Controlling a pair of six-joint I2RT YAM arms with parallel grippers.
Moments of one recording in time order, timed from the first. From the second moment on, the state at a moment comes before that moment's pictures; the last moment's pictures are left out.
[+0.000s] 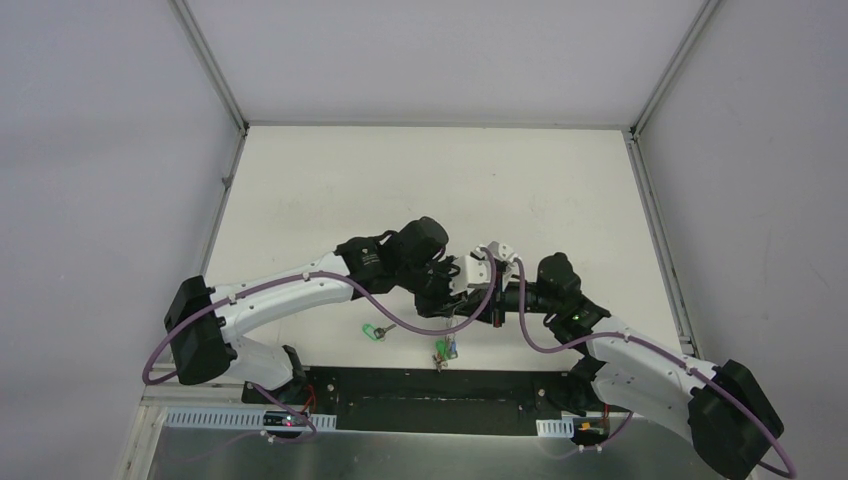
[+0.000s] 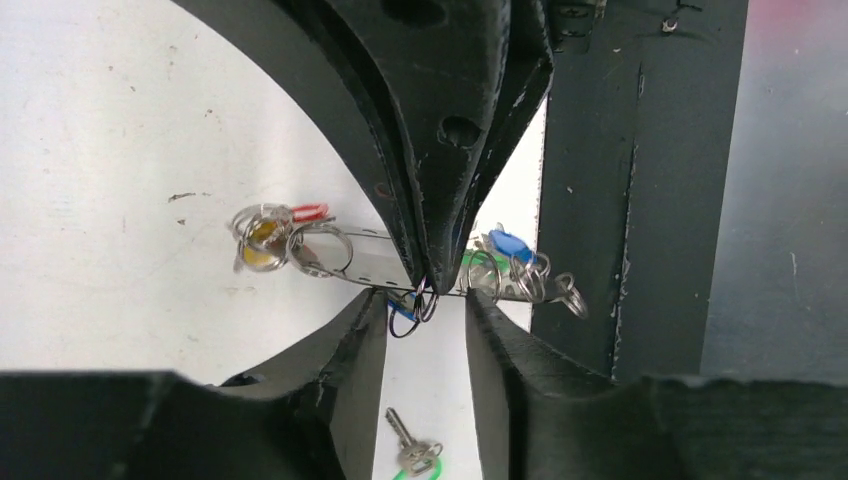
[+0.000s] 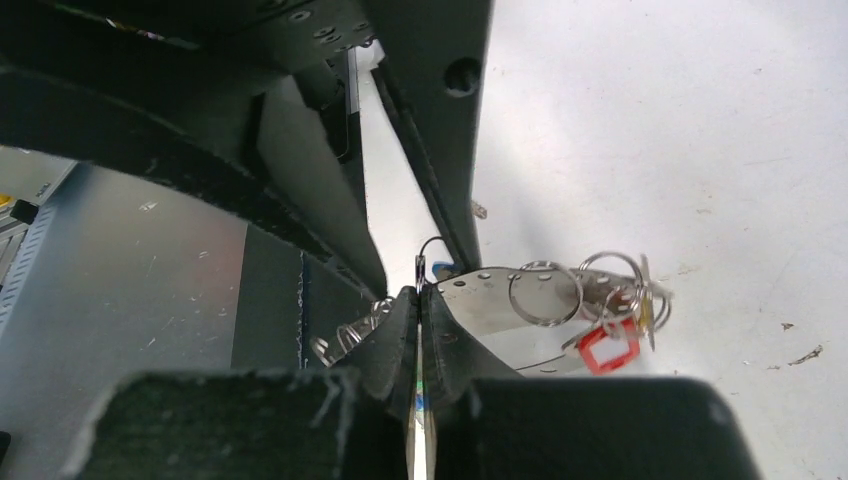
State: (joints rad) left arm -1.06 1.38 1.14 -0.52 0.37 0.28; right arm 0.71 0.91 0.30 0.41 -0.79 0.21
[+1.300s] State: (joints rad) left arm -0.88 1.06 0.41 0.61 0.80 0.11; right arm 0.71 0.81 0.28 0.33 -0.78 0.20
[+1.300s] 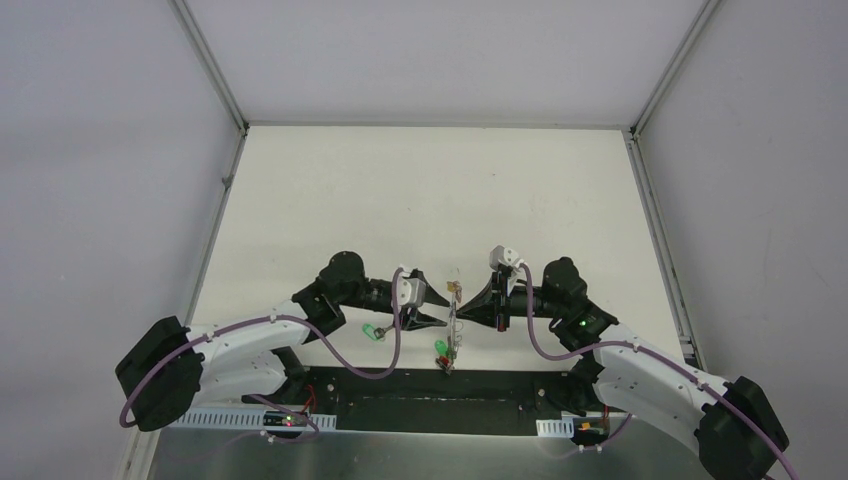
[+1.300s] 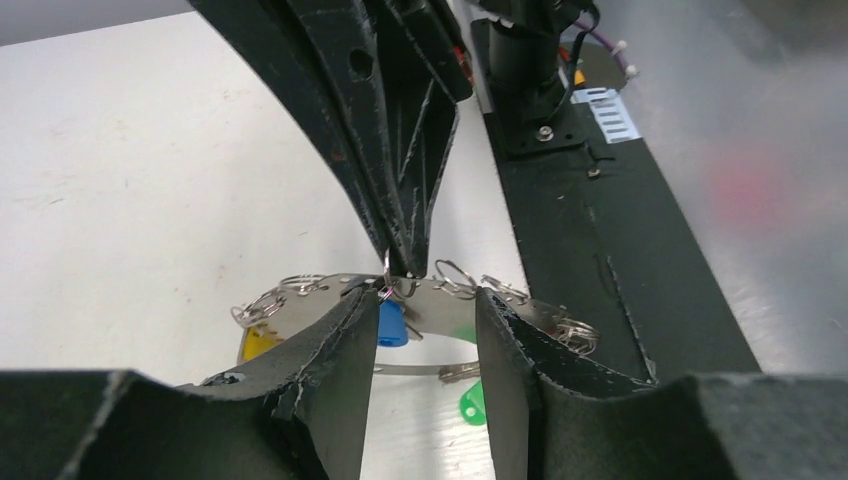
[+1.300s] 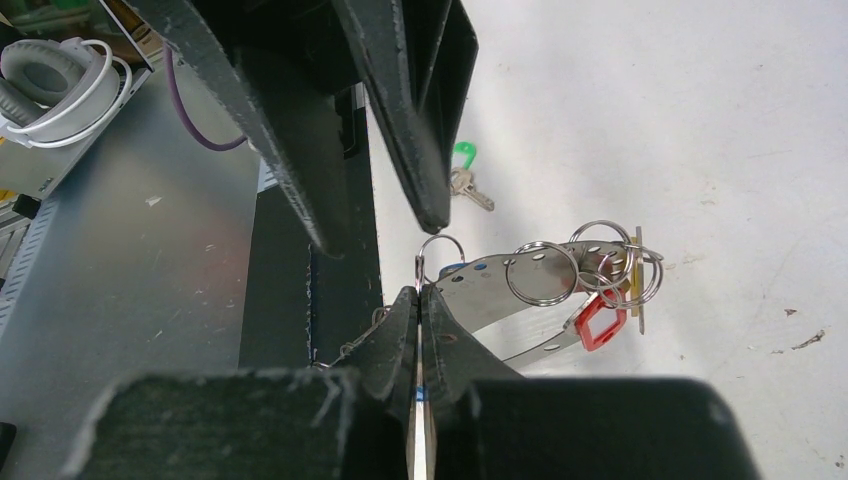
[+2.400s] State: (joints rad) left arm -0.95 1.05 0.49 0.39 0.65 0.39; right arm 0.71 0.81 0.28 0.33 -0.78 0.20
